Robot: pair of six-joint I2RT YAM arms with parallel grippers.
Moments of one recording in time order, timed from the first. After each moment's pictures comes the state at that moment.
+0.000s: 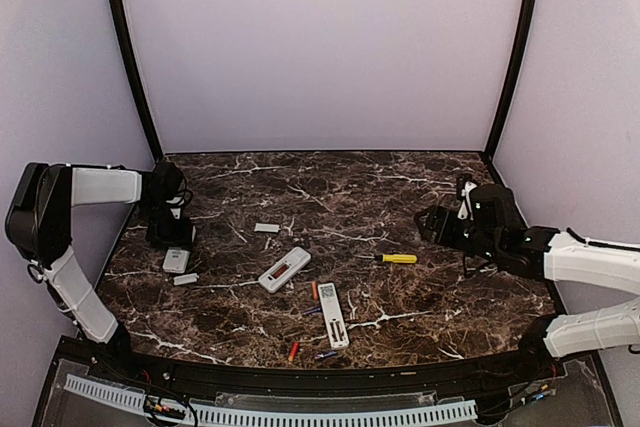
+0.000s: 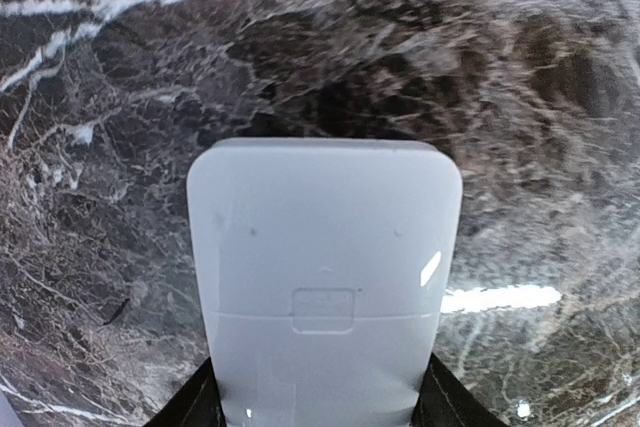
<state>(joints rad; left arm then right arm) -0.14 1.70 1.01 -0.70 -0.07 -0.21 0.66 1.07 0.52 0.01 0.20 0.67</state>
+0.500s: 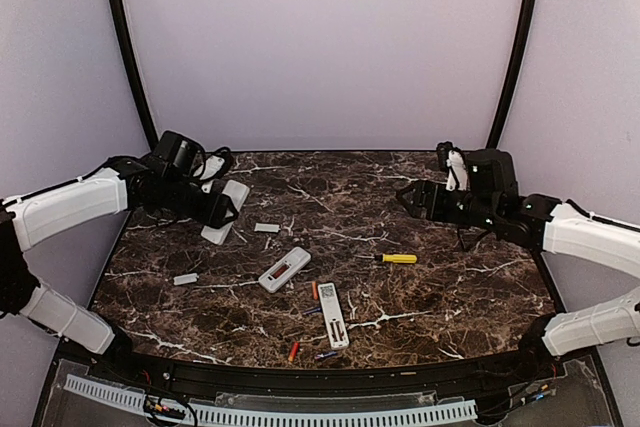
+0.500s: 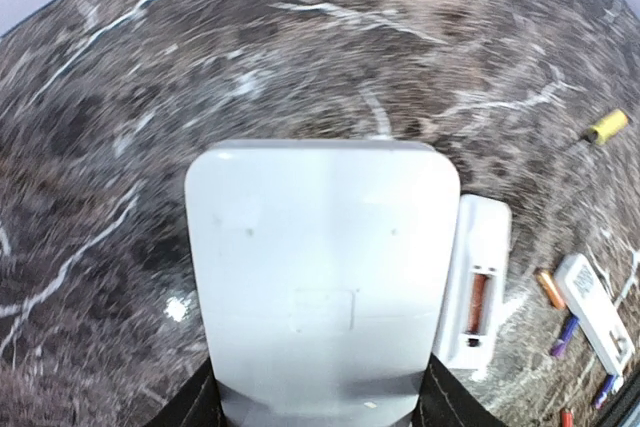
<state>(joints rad) -0.44 1.36 1.02 -0.56 0.08 -0.05 0.65 1.11 0.74 -0.10 0.04 0.54</state>
